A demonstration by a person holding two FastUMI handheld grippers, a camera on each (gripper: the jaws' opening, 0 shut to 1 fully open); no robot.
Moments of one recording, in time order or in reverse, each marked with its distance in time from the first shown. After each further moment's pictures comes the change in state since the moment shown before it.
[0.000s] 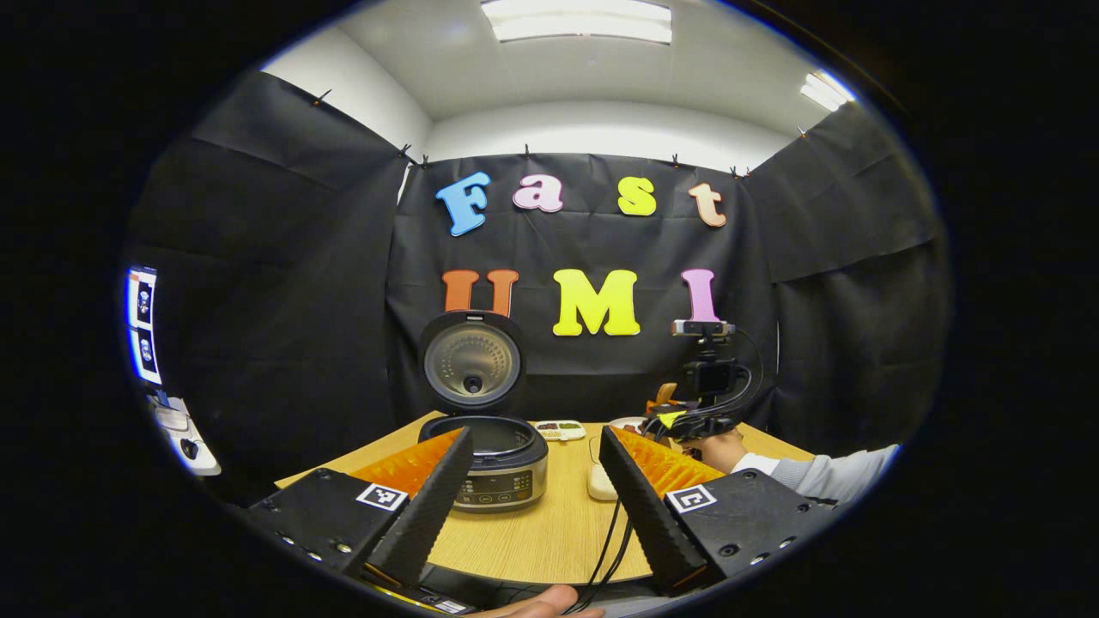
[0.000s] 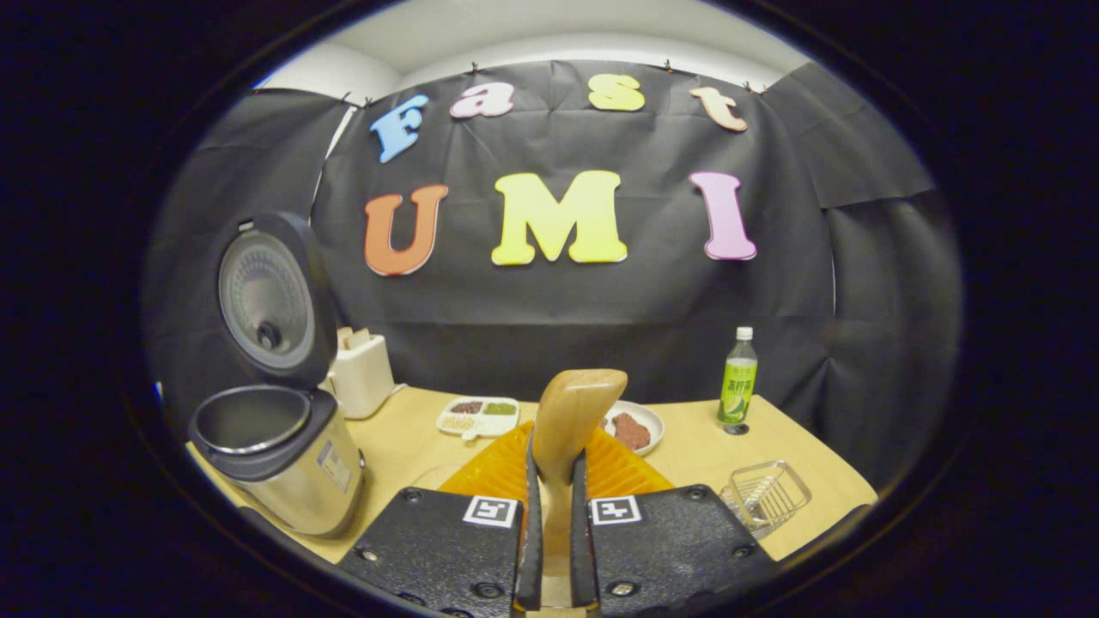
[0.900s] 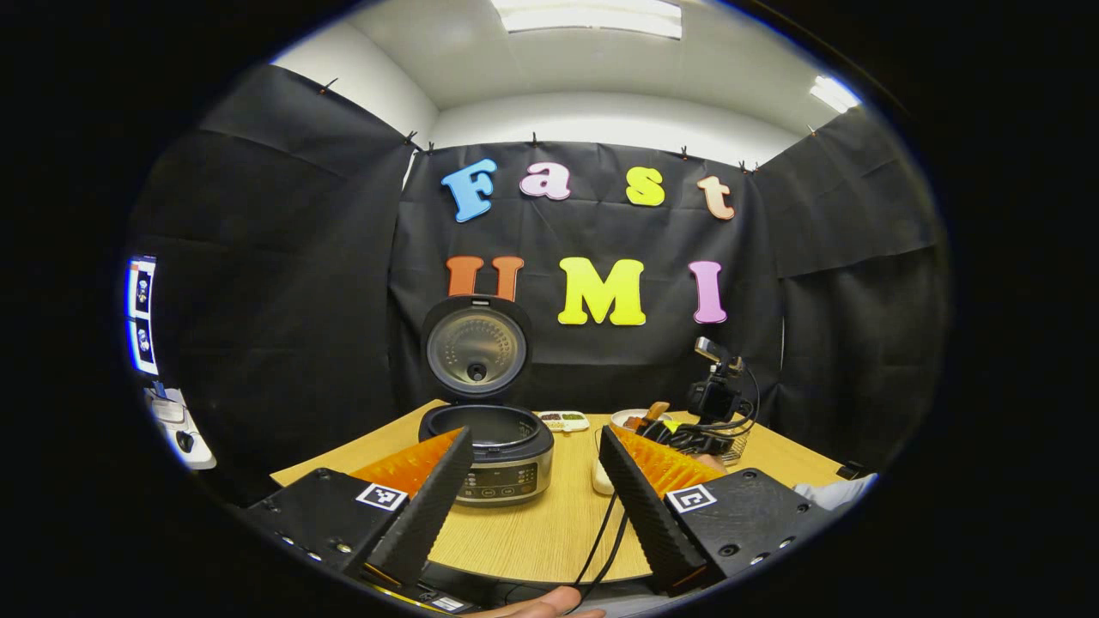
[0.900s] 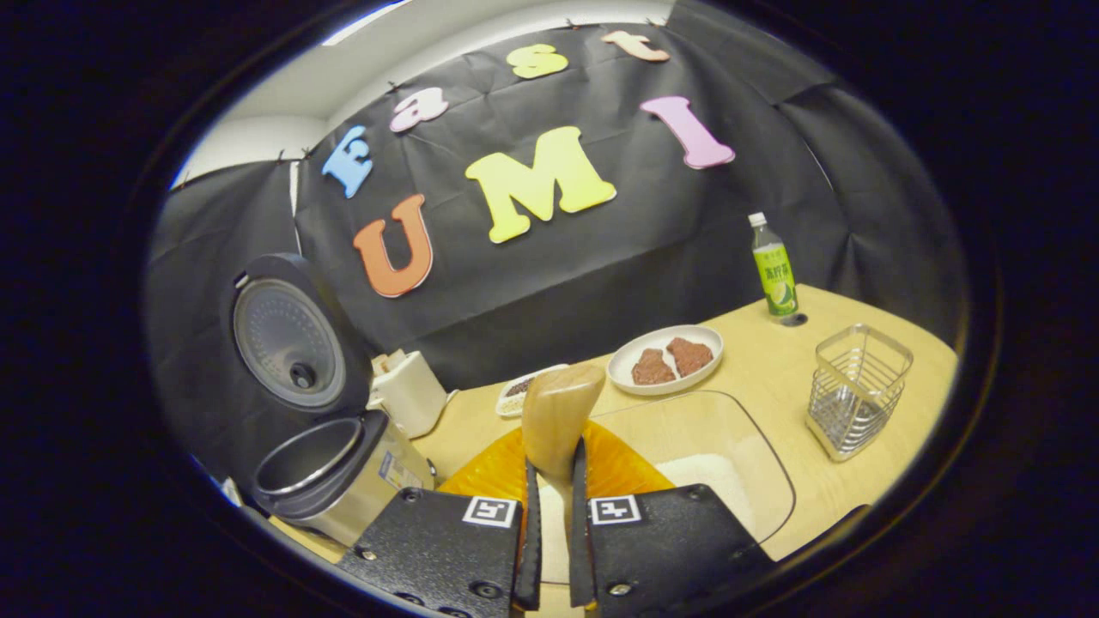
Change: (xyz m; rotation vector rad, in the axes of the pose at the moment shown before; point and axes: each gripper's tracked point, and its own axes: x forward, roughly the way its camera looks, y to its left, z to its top) left arm 0.009 0.008 -0.011 -0.024 0.048 0.028; right arm -0.005 0.046 -0.032 0.492 0.092 0.159
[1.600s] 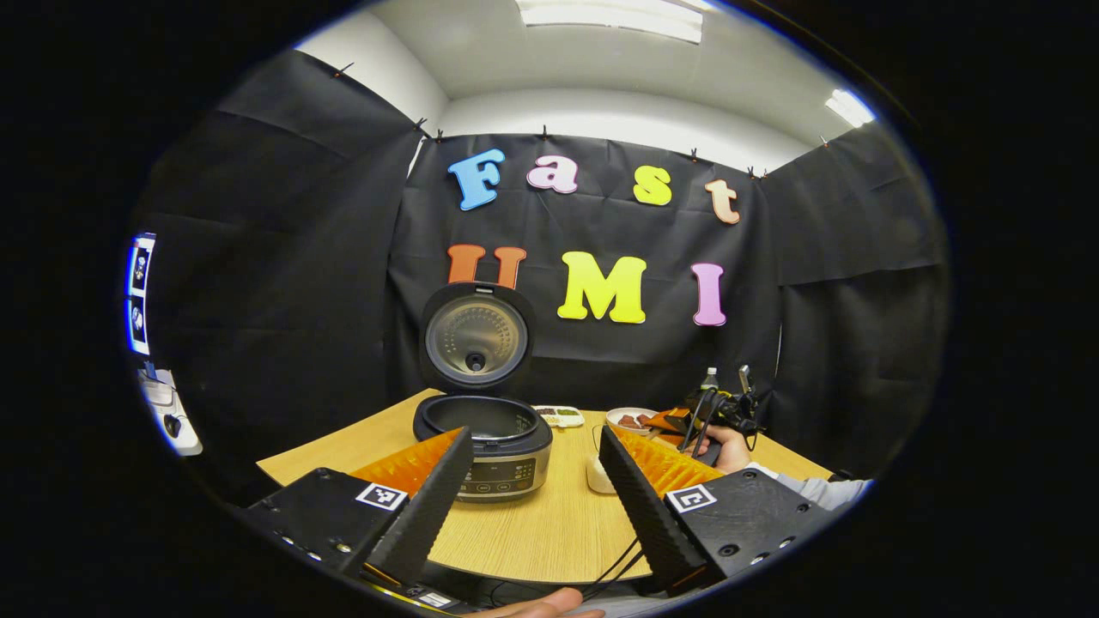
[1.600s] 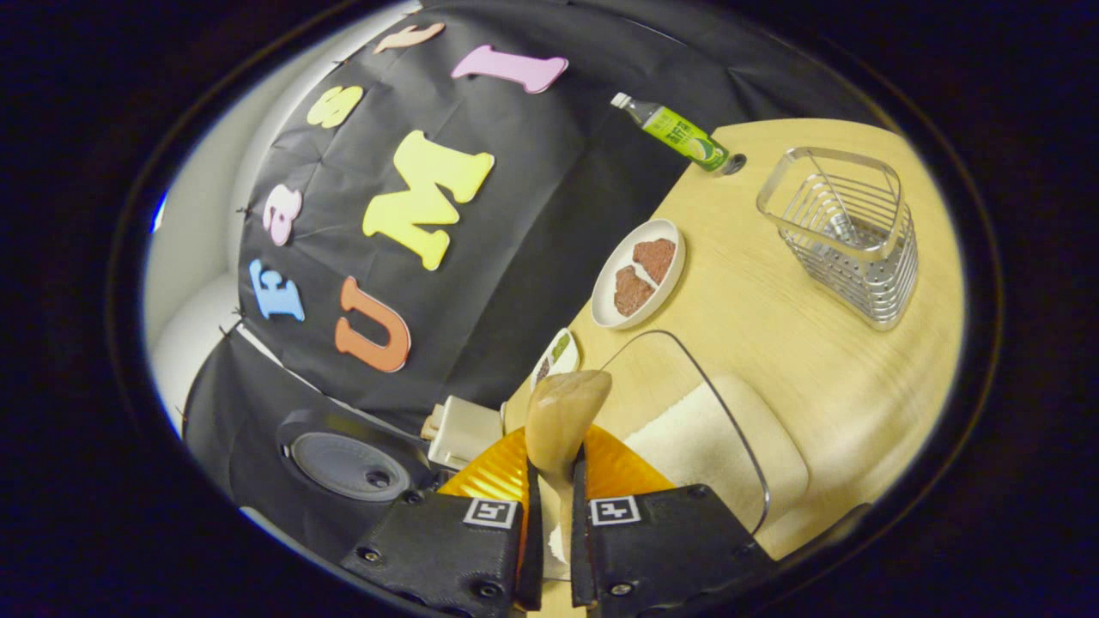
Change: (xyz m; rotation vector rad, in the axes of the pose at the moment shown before) left arm 0.010 0.008 -0.006 -0.051 0.022 -0.022; right arm -0.002 -0.036 0.015 0.621 0.137 0.052
